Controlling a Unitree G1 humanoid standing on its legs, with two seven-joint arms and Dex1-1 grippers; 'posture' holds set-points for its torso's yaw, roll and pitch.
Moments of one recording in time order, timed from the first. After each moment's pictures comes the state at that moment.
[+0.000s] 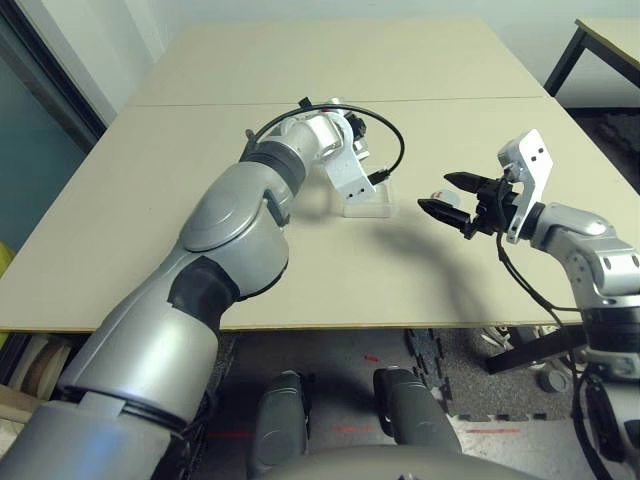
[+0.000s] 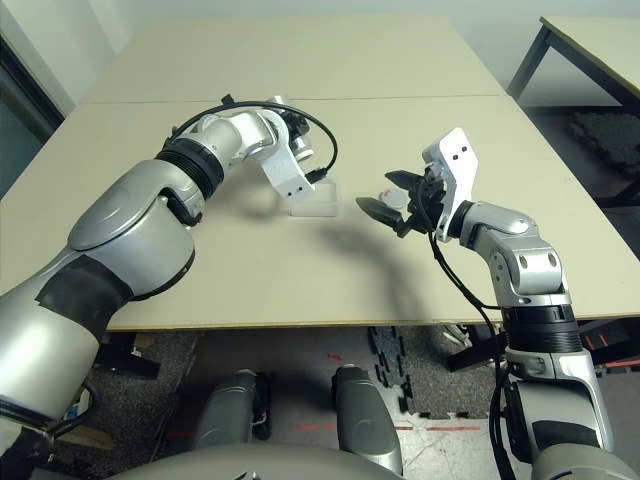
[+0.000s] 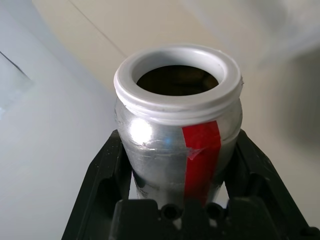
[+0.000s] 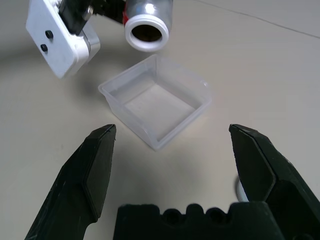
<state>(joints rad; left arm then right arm) -1.47 0.15 -0.79 1.39 0.93 -0.39 -0.42 -0.44 -0.56 -0.08 0.03 0.37 0.52 0.84</state>
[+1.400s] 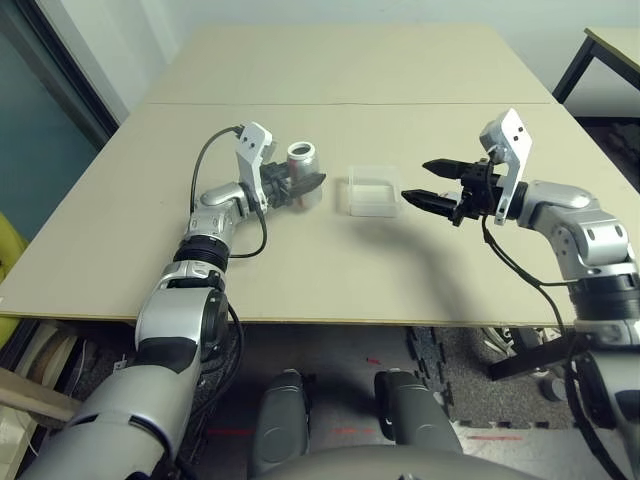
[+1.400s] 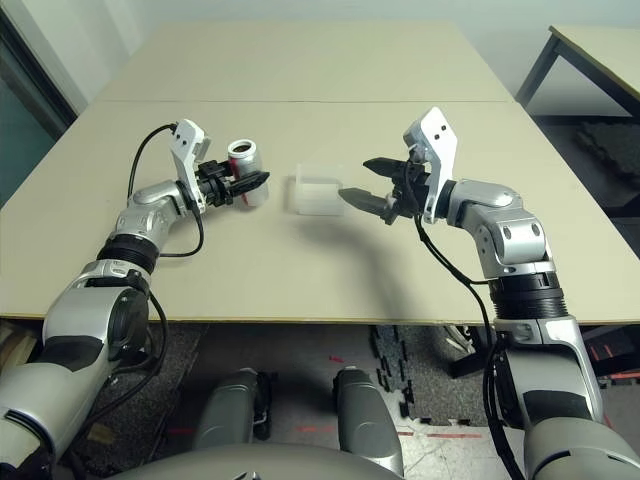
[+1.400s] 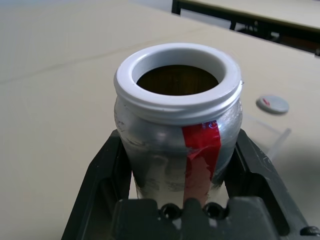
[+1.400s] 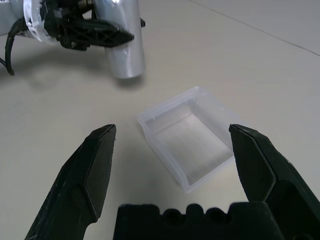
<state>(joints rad) -0.90 0.29 0.19 0.93 -0.17 0.03 -0.93 -0.60 -0.56 -0.01 0.15 0.37 0.49 0.95</state>
